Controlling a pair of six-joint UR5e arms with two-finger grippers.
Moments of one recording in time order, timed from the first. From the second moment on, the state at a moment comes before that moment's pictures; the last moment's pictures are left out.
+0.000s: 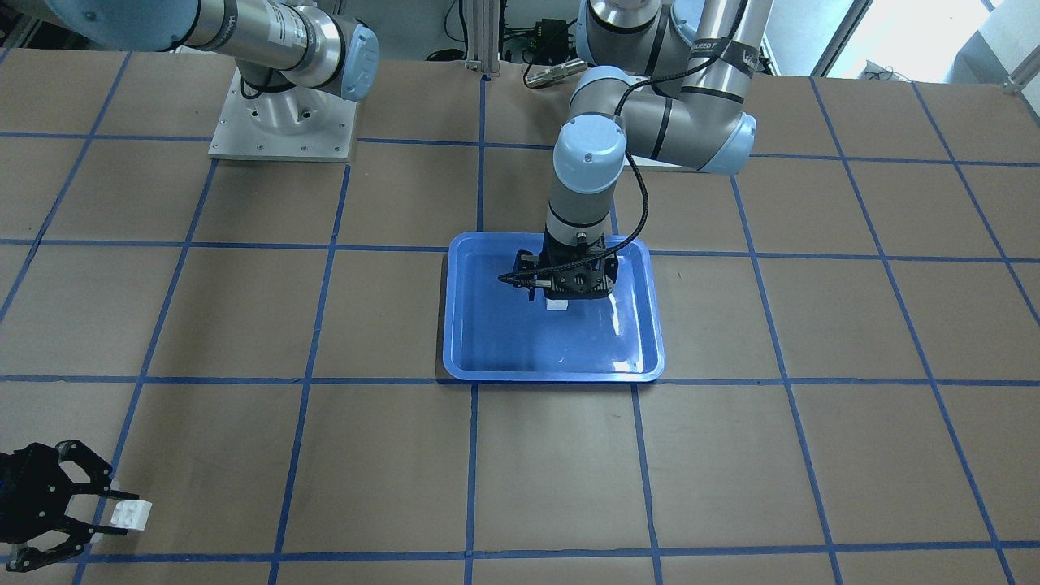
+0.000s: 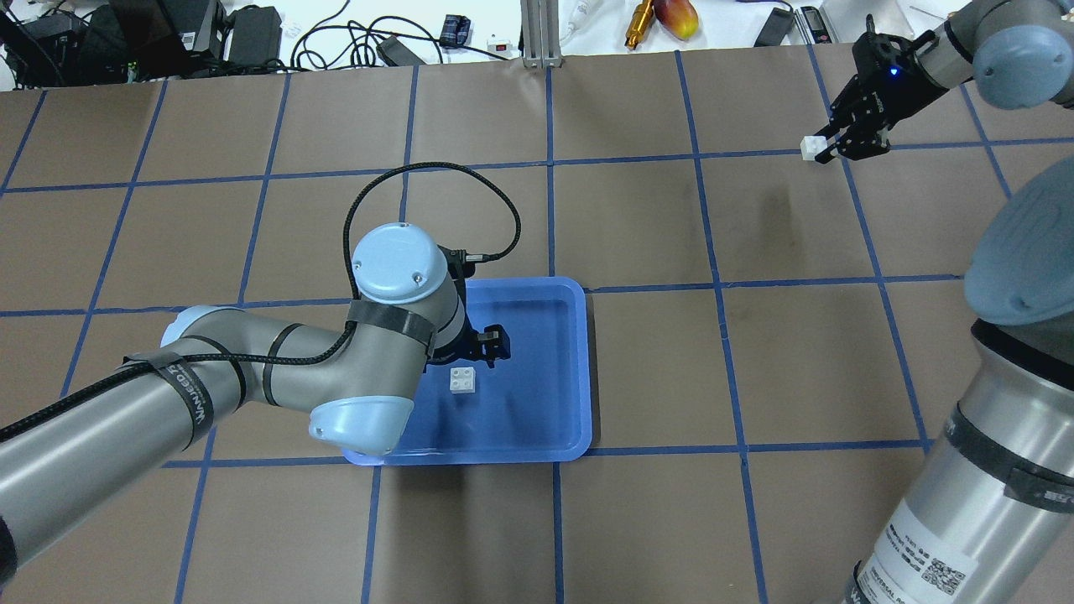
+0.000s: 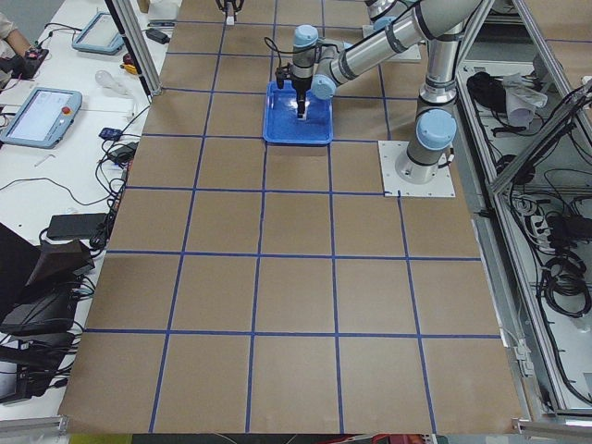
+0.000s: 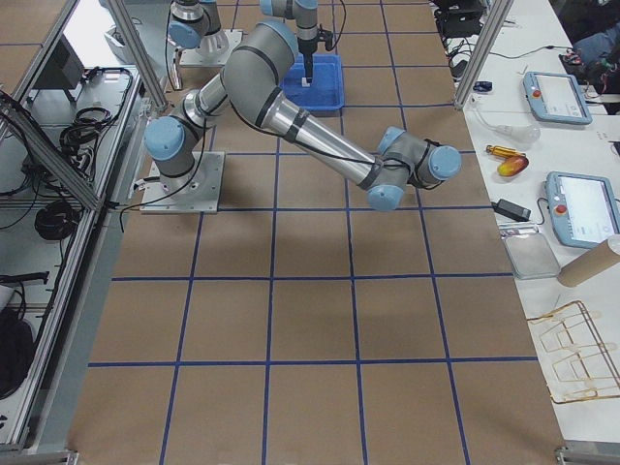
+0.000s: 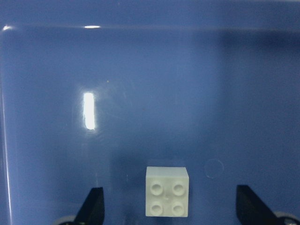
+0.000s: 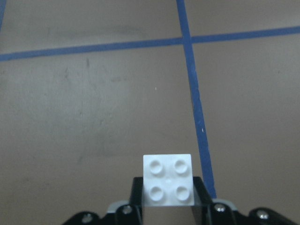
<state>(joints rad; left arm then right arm) -1.82 -1.78 -2.13 -0.75 1.59 -0.29 1.18 -0.82 1.19 -1.76 -1.11 -1.93</state>
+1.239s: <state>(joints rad) -1.56 -1.68 -2.11 -0.93 1.39 0.03 1.56 -1.10 1.53 -1.93 -1.08 -1.49</state>
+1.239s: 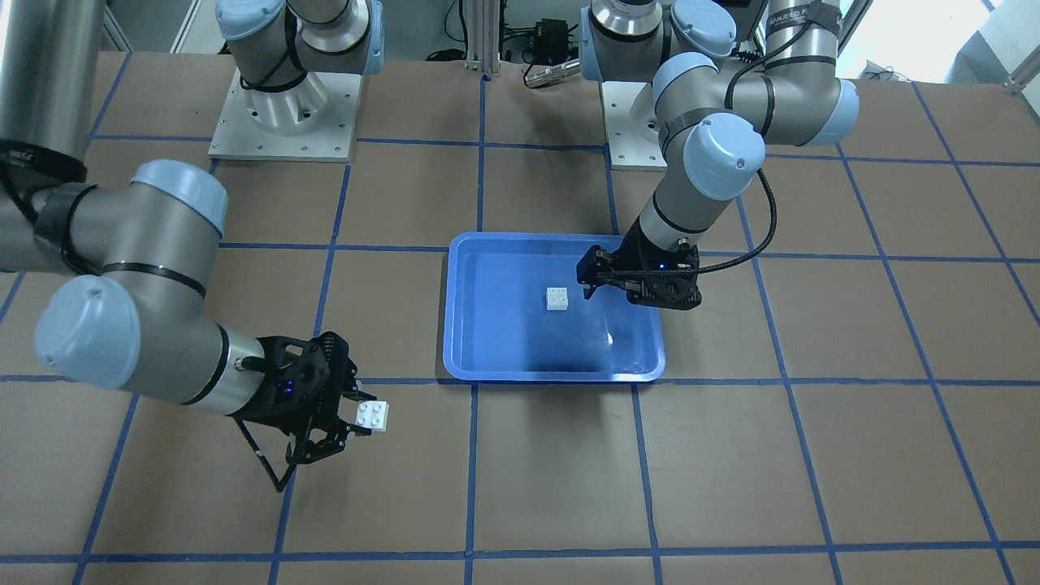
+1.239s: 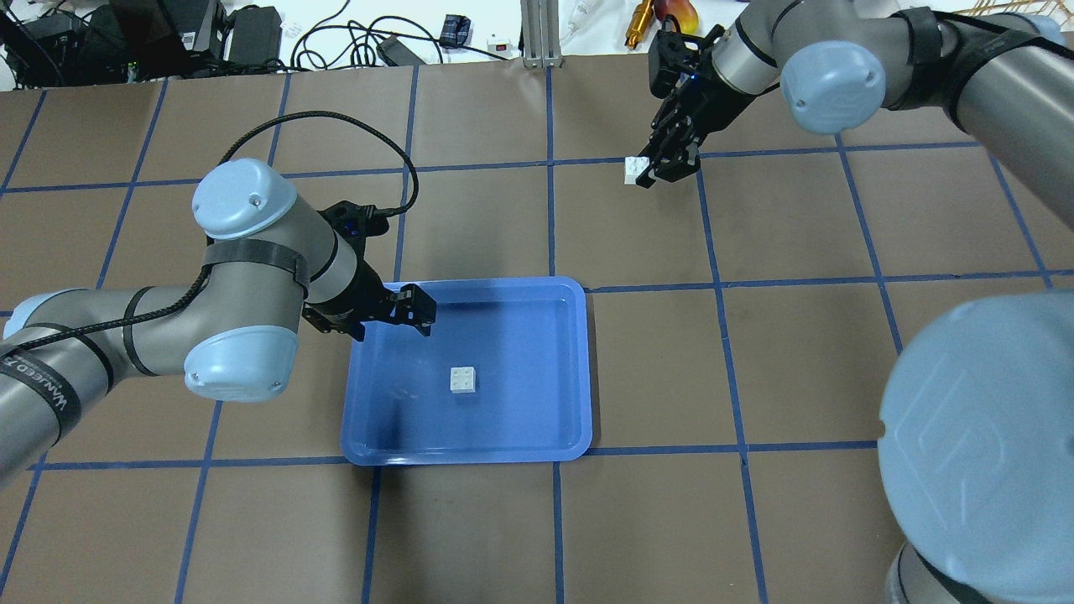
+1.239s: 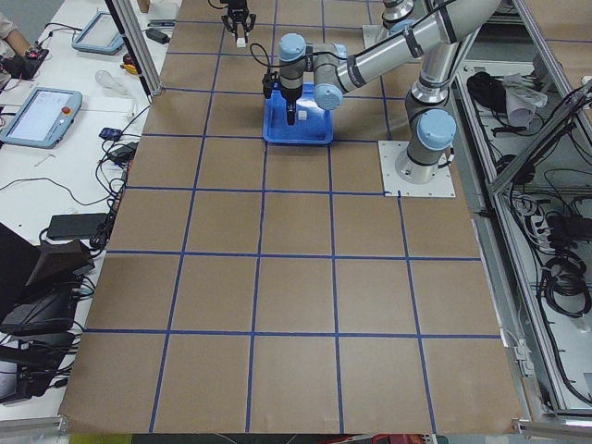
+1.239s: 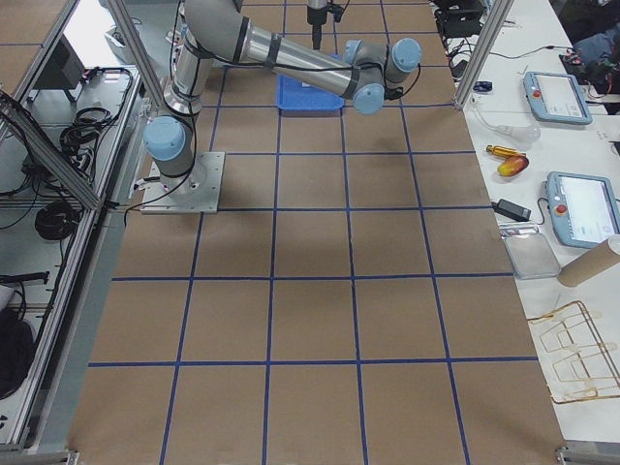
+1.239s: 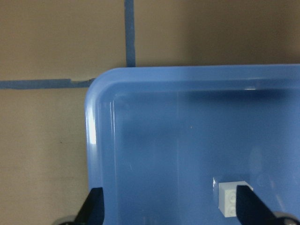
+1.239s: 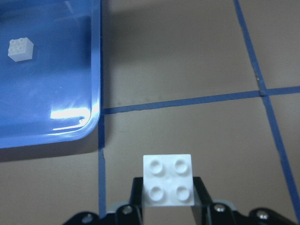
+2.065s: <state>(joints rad) -1.56 -1.69 -2.15 -0.83 1.35 0.09 1.74 -1.24 2.01 -2.49 -1.13 -1.31</state>
